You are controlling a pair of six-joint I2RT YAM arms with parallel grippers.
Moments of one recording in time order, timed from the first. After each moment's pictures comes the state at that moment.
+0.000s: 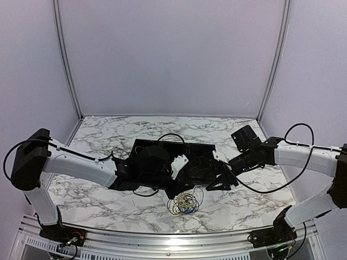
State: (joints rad) left arm -1.15 1.79 1.05 0.20 0.21 -0.18; right arm 0.59 1.32 0.83 -0.51 -0.79 -0.69
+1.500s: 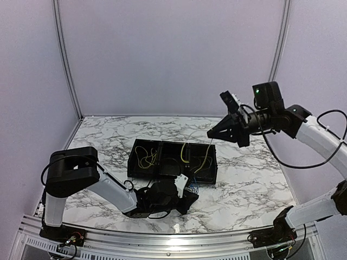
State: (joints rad) left arm -1.27 2.11 0.96 0.75 -0.15 -0.47; right arm 0.55 1.24 1.24 -0.58 -1.00 -0.46
